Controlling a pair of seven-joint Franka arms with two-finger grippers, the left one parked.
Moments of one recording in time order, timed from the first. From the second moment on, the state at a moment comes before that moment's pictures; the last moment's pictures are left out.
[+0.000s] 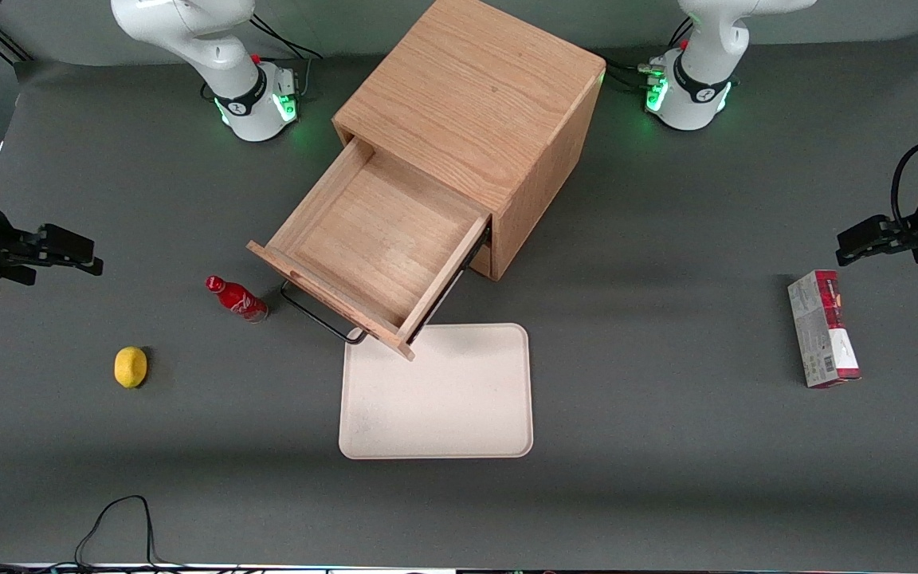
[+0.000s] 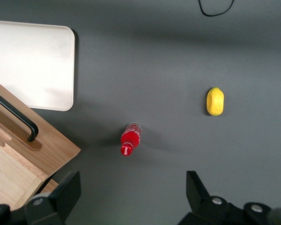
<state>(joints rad) 0.12 0.14 -0.16 -1.42 0.07 1.54 -0.11</state>
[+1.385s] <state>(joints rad) -0.01 0.06 -0.03 -1.56 -0.01 1.61 -0.10</state>
